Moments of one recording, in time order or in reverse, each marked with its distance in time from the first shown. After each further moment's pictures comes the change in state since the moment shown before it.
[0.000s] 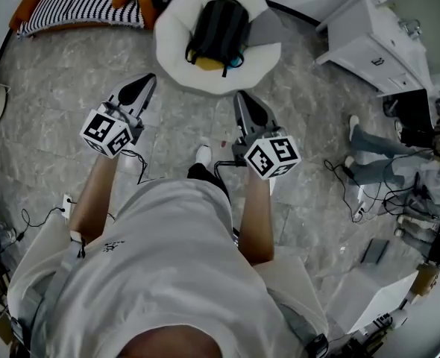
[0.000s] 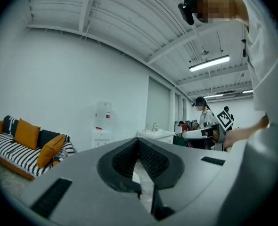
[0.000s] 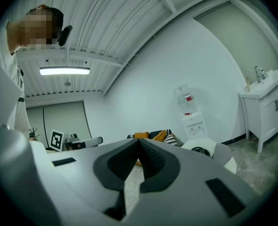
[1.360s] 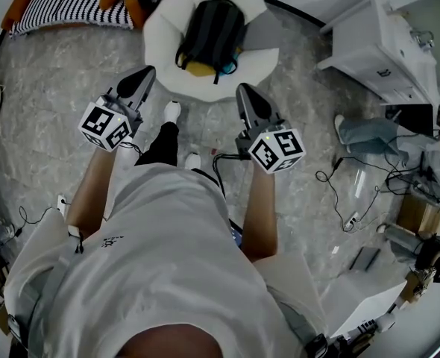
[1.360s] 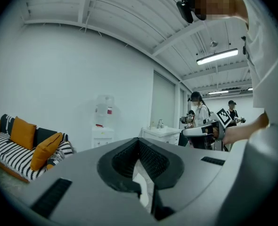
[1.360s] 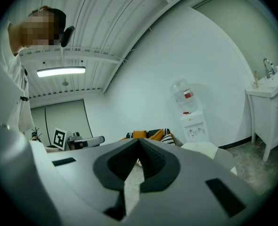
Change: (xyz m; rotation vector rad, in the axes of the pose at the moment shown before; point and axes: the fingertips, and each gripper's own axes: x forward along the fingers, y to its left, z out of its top) left arm 0.184 0.085 -0.027 -0.012 0.055 0.017; right arm 0.112 -0.171 0.027 0.004 0.054 0.033
